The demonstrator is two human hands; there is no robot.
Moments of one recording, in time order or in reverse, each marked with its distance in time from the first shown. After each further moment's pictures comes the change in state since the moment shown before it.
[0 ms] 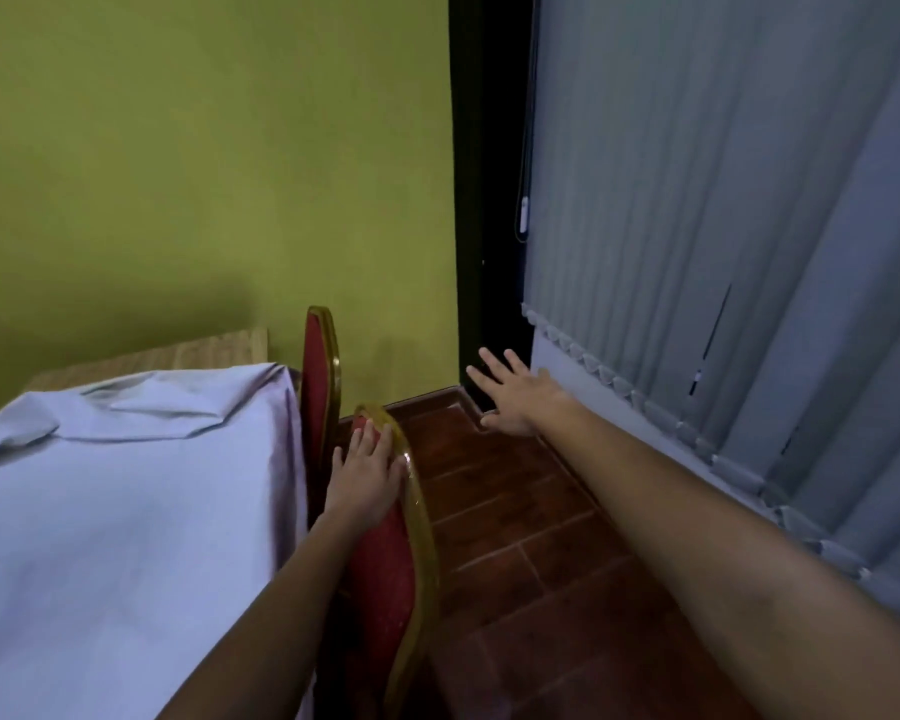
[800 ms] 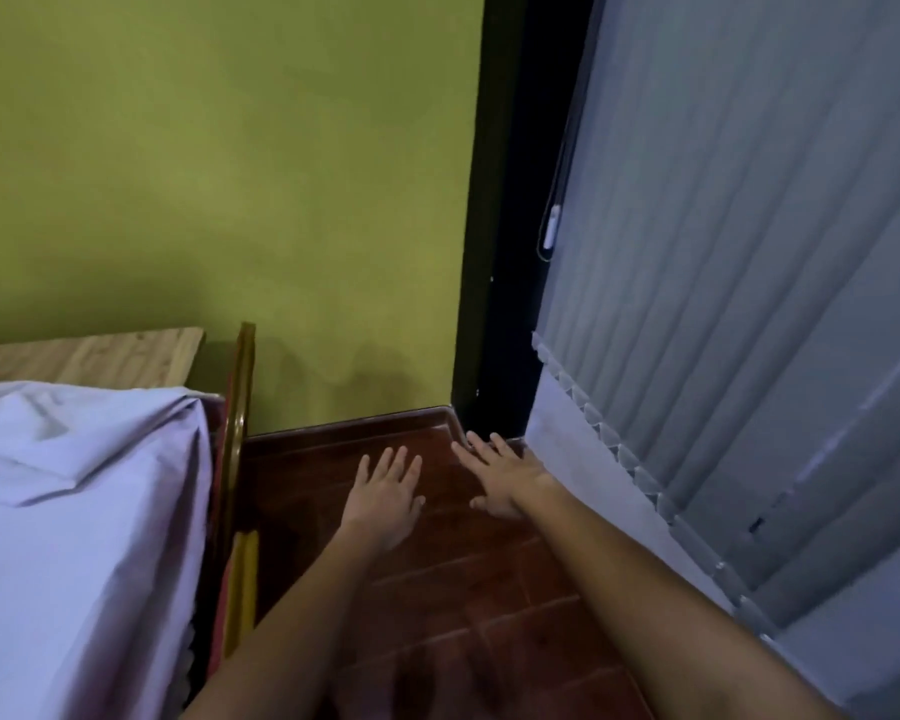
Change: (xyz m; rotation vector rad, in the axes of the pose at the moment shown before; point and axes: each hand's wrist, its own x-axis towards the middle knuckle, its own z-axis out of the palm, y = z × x) left_hand 0.293 0.071 0.089 0.281 -0.197 0.072; right_hand 0.251 0.139 0.071 0.000 -0.245 -0.123
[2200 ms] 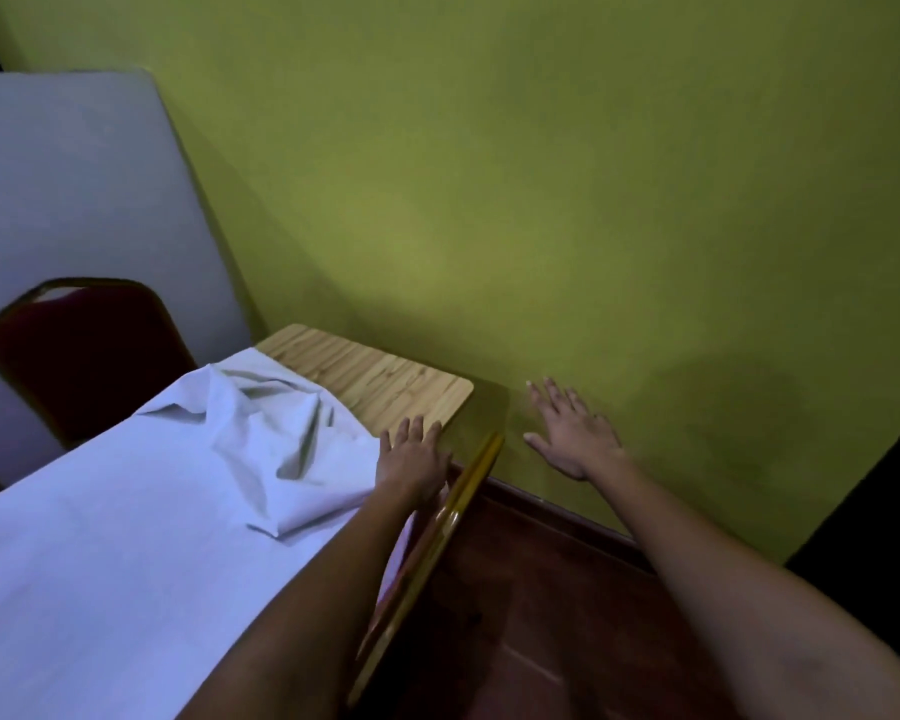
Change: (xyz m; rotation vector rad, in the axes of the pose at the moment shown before) left_hand 0.176 -0.331 -0.066 -0.209 0.123 -0.922; right_hand 0.432 -0.149 -0.230 -0.054 0.339 -0.591
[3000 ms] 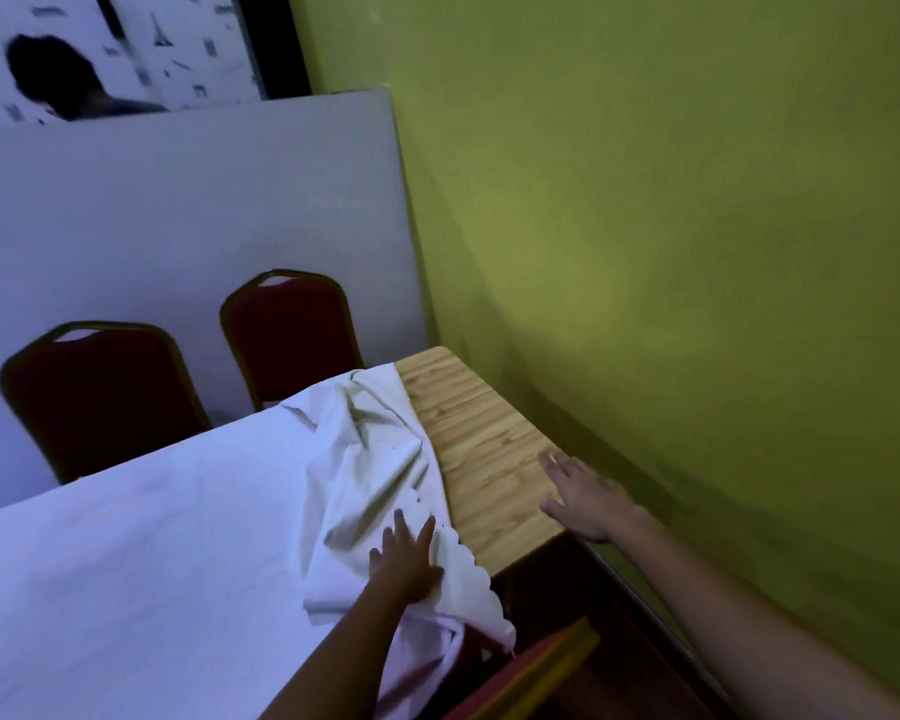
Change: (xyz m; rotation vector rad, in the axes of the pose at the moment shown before) left_hand 0.094 -0.084 0.056 -0.096 -0.297 -0.650; right_hand 0.257 -0.051 0.029 0.040 -0.247 -0.568
